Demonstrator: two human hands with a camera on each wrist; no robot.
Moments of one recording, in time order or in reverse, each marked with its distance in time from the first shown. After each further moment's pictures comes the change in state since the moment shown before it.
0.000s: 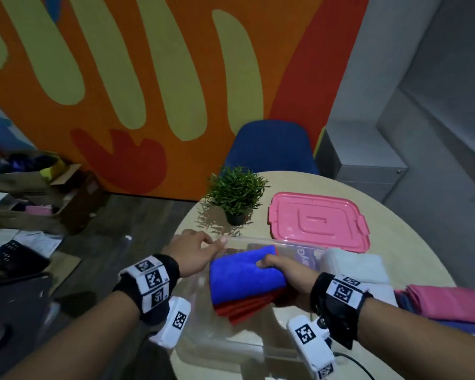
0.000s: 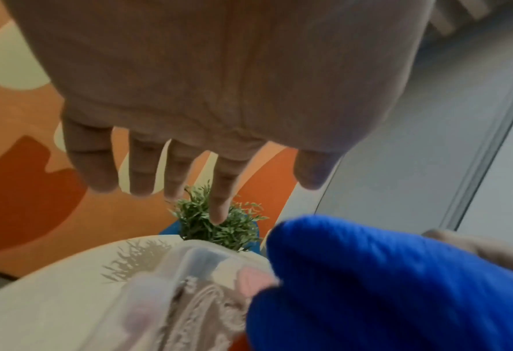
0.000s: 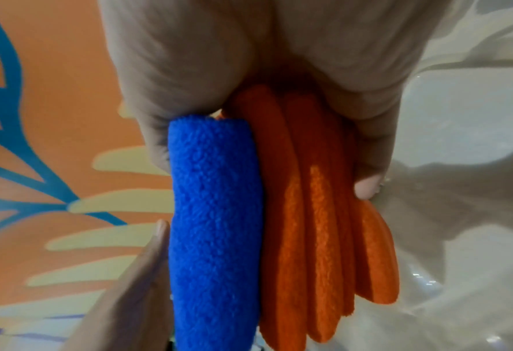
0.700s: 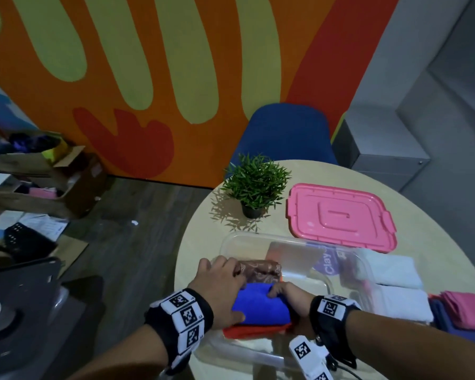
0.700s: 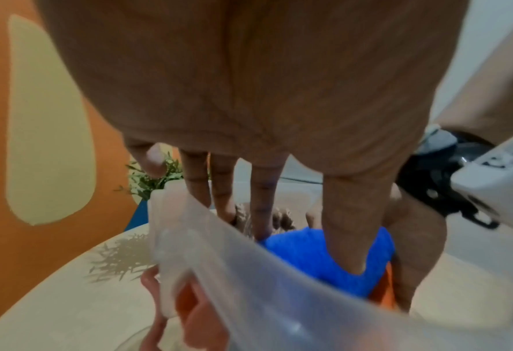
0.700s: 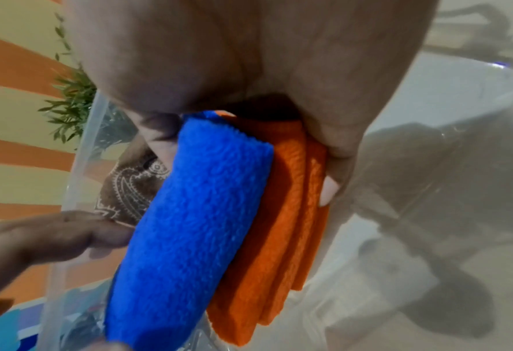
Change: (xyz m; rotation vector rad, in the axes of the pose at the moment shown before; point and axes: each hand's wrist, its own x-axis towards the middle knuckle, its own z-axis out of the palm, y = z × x) left_hand 0.001 -0.027 0.056 0.621 -0.072 0.378; right_hand 0.076 0.055 0.025 -0.001 -0.051 0.323
